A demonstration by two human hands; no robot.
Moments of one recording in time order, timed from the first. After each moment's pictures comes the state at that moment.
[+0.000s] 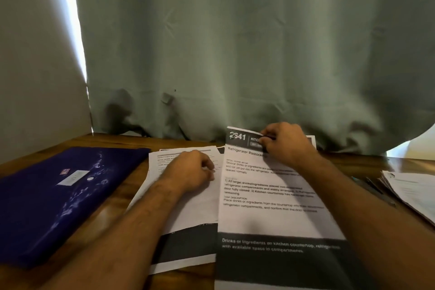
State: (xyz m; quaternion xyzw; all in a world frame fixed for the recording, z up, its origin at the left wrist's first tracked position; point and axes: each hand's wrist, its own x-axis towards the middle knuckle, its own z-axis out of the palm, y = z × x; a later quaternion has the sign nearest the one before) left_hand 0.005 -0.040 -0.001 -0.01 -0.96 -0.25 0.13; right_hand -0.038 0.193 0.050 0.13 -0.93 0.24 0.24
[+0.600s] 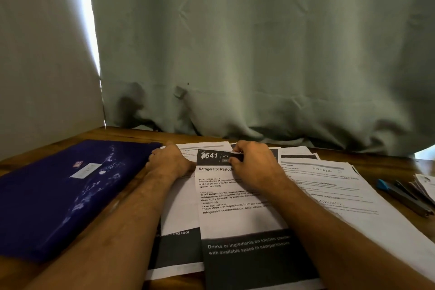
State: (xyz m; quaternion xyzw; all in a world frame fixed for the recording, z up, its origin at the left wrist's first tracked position) left_hand -0.024 -0.100 -0.011 0.24 -0.92 -0.27 0.13; right_hand -0.033 0.098 -0.003 0.18 -0.93 0.26 0.19
